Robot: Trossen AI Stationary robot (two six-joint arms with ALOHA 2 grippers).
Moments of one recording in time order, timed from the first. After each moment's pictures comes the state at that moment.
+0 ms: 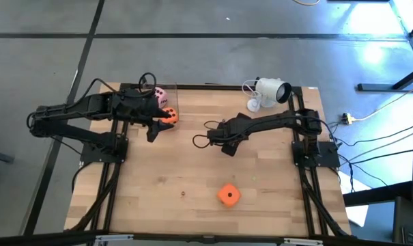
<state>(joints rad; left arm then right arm) 0.16 0.91 1.16 -0.74 -0.03 -0.33 0.01 2.00 1.48 -1.20 0.41 0.49</state>
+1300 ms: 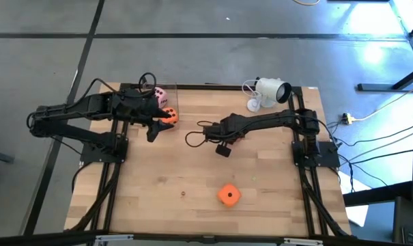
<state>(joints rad) 0.16 0.91 1.16 -0.74 -0.03 -0.34 0.00 2.01 1.57 -1.14 0.29 0.39</state>
